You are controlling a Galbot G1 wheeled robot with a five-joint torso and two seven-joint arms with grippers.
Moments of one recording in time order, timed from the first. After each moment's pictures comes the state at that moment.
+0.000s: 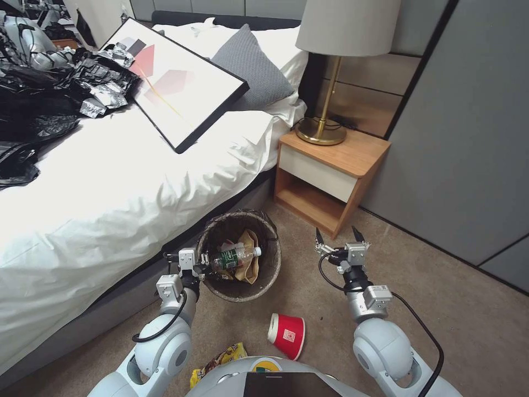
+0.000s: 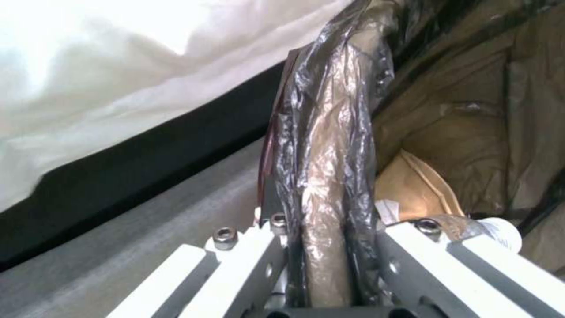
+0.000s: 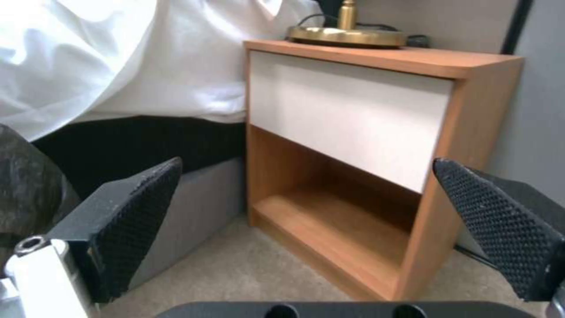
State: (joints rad) left arm 1.53 -1.08 -0.23 -2.21 -0.56 0.24 -0.52; right arm -1.56 1.06 0.30 2.15 0.27 0.06 0.42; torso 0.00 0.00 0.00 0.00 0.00
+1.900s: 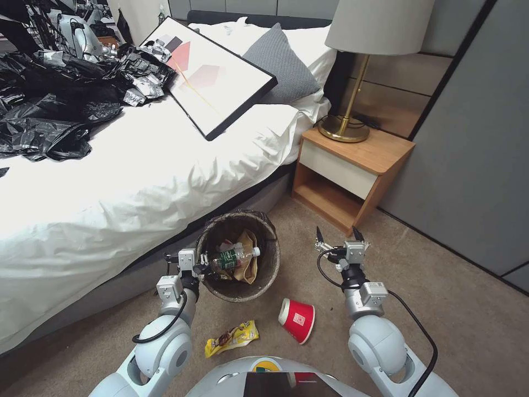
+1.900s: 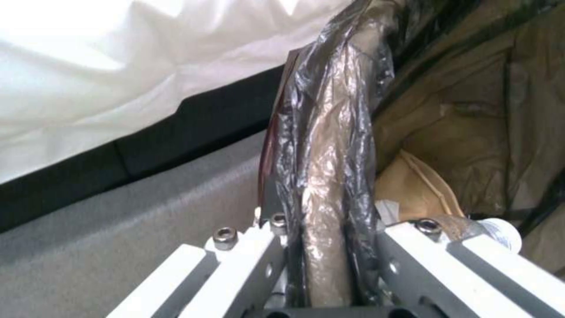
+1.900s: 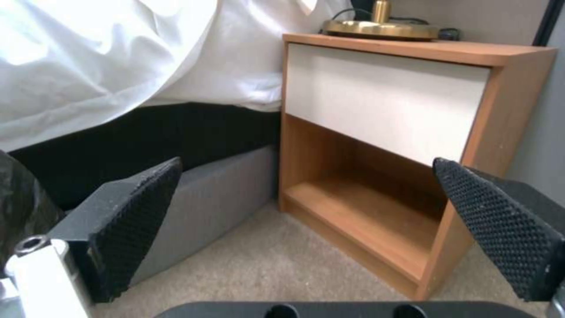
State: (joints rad) left arm 1.54 -1.09 -0.24 -2.20 -0.53 0.24 -0.51; right arm -1.54 1.08 0.28 2.13 0.26 0.04 0.46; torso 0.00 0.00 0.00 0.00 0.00
